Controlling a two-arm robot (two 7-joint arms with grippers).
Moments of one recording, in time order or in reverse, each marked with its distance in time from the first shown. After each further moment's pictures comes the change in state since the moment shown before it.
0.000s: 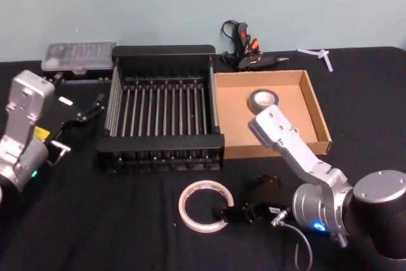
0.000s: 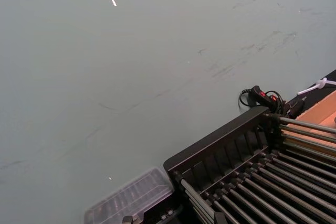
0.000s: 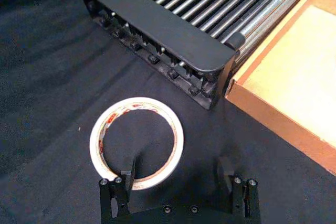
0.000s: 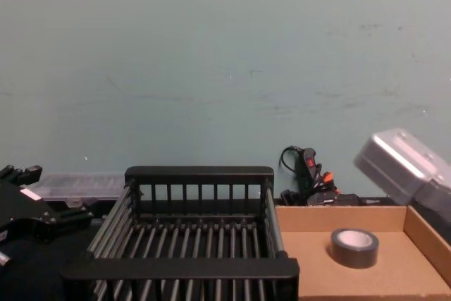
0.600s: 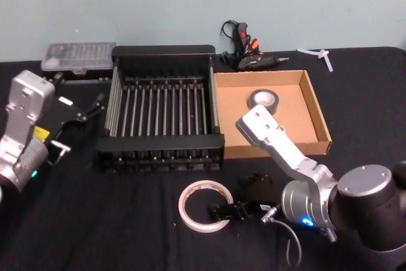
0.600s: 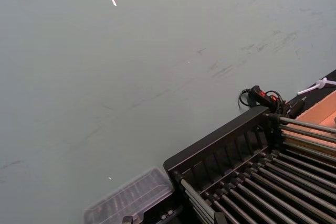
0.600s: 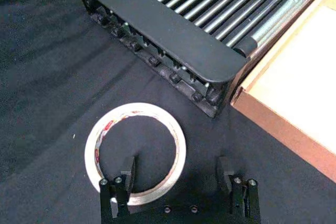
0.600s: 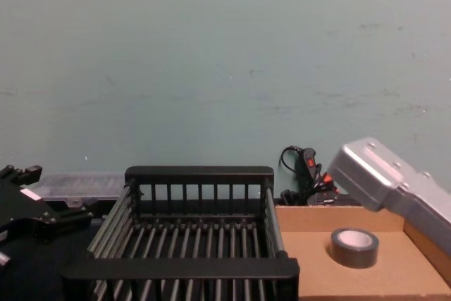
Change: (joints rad) left arm 0.000 0.000 0.000 0.000 0.000 0.000 0.000; right arm 0.045 -0.037 -0.027 0.057 -0.047 0.008 0.018
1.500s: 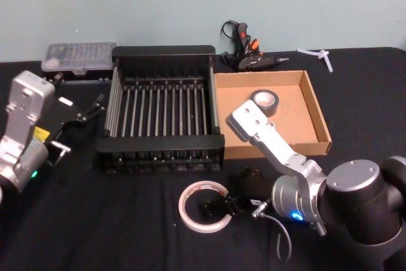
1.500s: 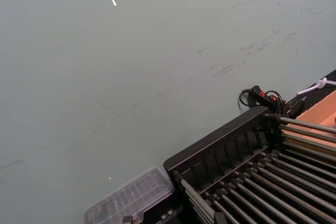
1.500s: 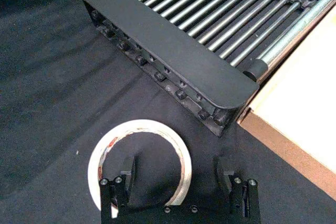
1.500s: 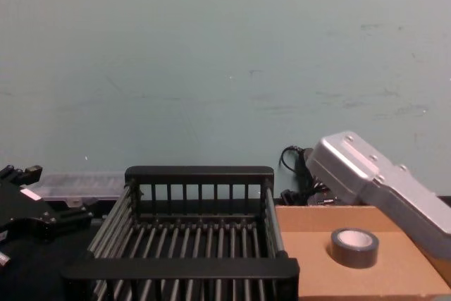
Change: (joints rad) left arm 0.000 0.000 0.000 0.000 0.000 0.000 0.000; right arm 0.029 -0.042 -0.008 0.037 -0.041 -0.020 0.027
